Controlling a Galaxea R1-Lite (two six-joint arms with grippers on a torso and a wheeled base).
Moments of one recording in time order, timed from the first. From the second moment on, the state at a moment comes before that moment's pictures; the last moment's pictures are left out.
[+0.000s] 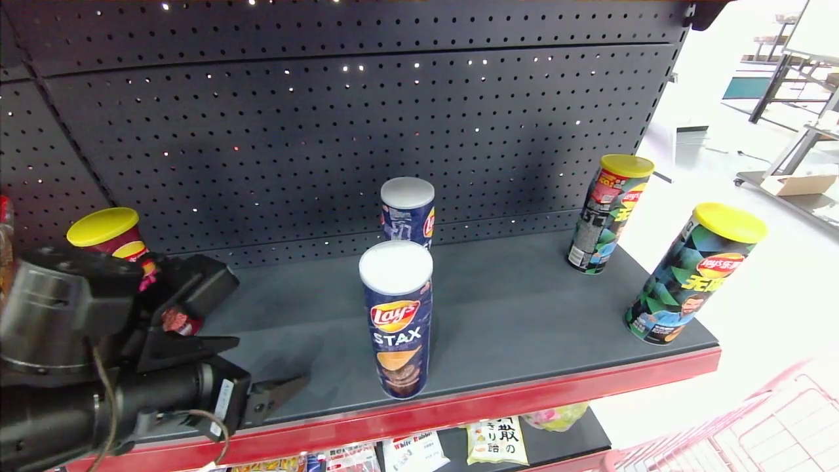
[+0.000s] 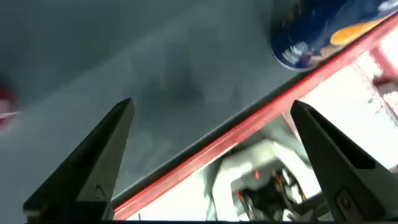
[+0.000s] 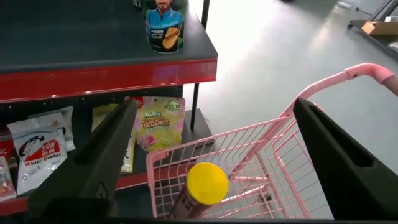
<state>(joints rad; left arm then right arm) -0.52 1.35 -0.60 -0.06 0.05 -0.06 0.00 0.00 -0.11 0.16 -0.14 -0.11</state>
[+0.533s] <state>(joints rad) -0.55 1.57 -0.66 -0.06 0.08 -0.08 0.00 0.00 -0.11 0.16 -0.14 -0.11</state>
